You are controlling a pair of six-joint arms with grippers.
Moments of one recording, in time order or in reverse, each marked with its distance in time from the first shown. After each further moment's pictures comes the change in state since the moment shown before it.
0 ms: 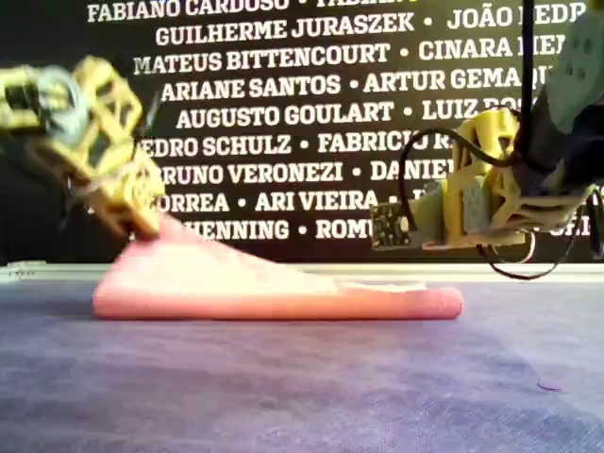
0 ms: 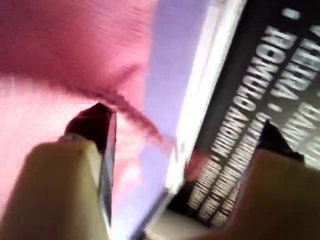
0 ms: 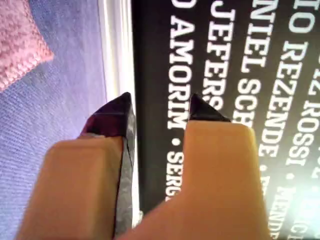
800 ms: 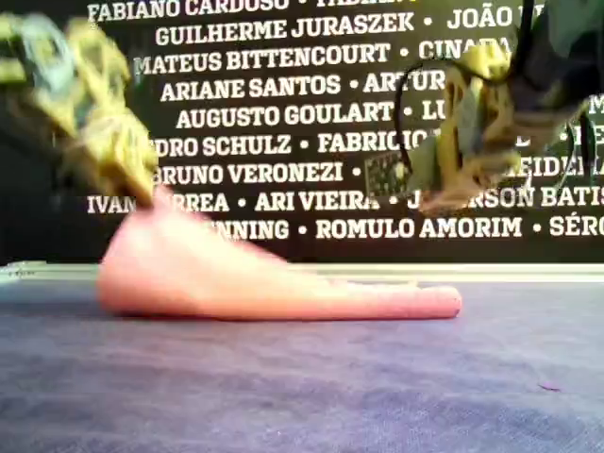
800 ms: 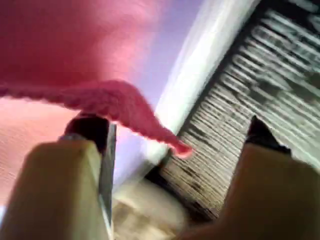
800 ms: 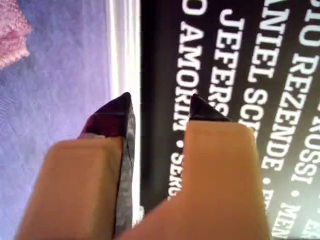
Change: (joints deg) left arm 1.2 10.1 6.3 7.7 7.2 -7.7; right arm 0.7 15.7 0.1 26.6 0.0 0.0
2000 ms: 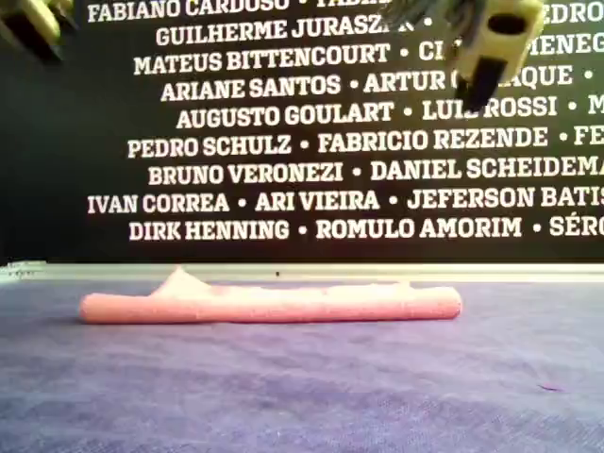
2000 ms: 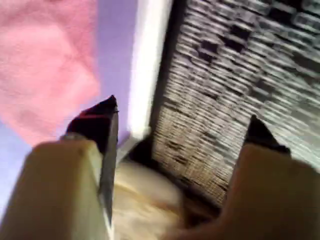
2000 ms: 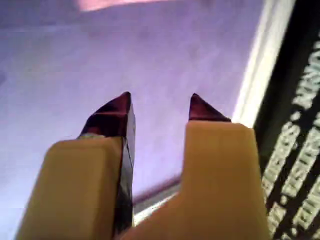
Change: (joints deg) left arm 3.1 41.5 6.9 32.5 -2.6 6.1; right arm -0.2 38.7 0.4 74.3 0.3 -0.3
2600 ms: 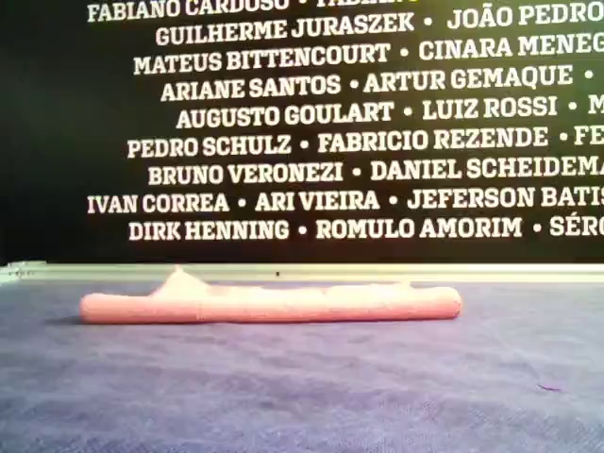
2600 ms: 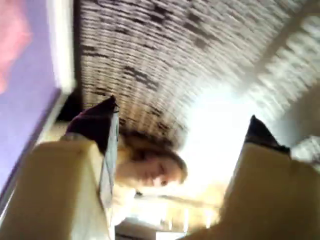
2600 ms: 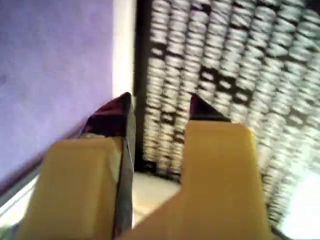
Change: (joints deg) left arm 0.3 93.3 93.7 -19.0 0.0 0.4; right arm 0.5 77.5 58.5 -10.3 0.4 -1.1
